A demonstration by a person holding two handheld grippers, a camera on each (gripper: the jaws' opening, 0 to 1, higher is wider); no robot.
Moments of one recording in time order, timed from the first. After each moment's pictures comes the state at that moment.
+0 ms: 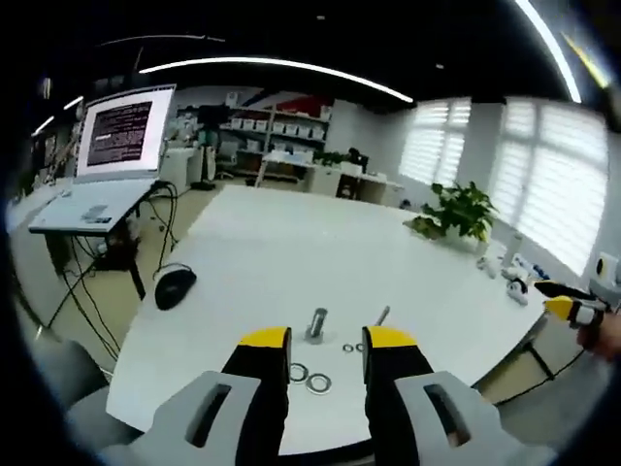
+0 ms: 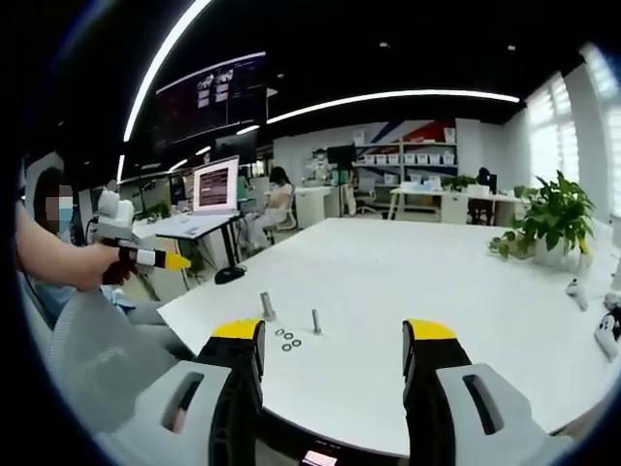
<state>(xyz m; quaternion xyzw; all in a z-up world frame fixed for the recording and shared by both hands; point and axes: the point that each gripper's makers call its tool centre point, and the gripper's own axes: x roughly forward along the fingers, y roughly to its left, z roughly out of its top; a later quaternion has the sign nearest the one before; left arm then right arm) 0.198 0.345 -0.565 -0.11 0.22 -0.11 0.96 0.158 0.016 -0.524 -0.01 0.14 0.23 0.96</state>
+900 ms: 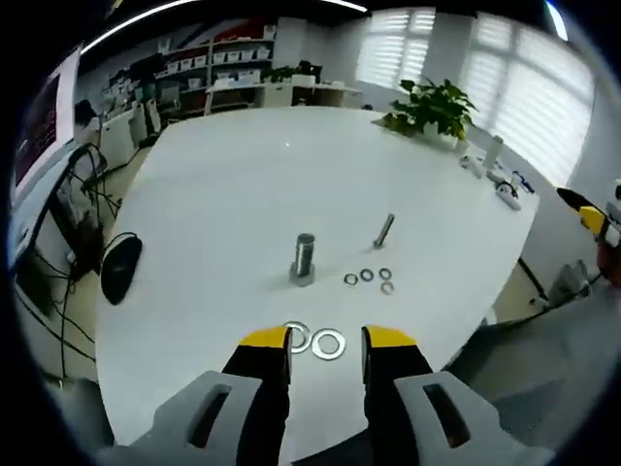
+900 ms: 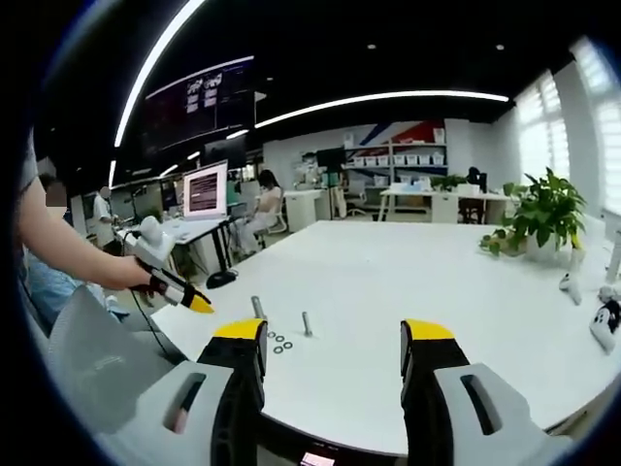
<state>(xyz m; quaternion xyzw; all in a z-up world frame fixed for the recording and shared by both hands) 0.226 0.307 -0.656 0.00 0.39 -0.23 0.89 0.161 0.006 -0.524 0.01 0.13 0.21 0.97</state>
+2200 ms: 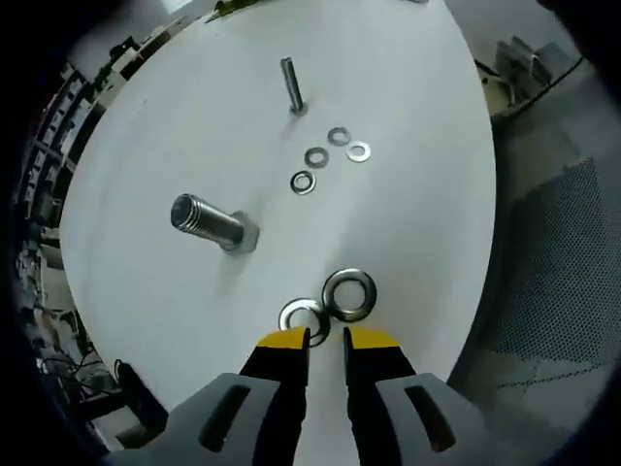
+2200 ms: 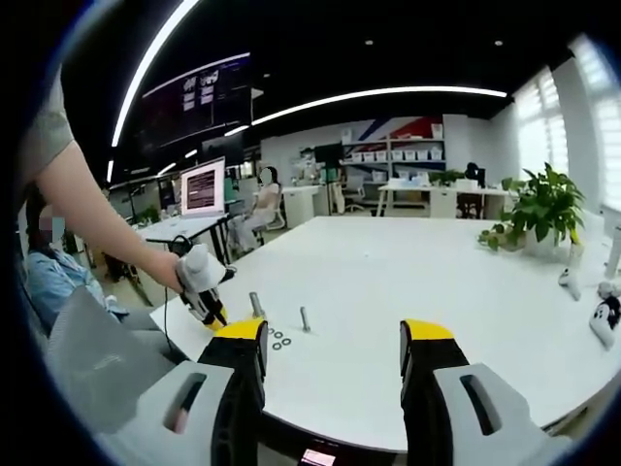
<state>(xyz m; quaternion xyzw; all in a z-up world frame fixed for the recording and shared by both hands) 0.235 0.314 -0.741 0.38 0.51 -0.40 0.65 0.161 0.004 -0.530 0.01 0.15 0.21 0.97</state>
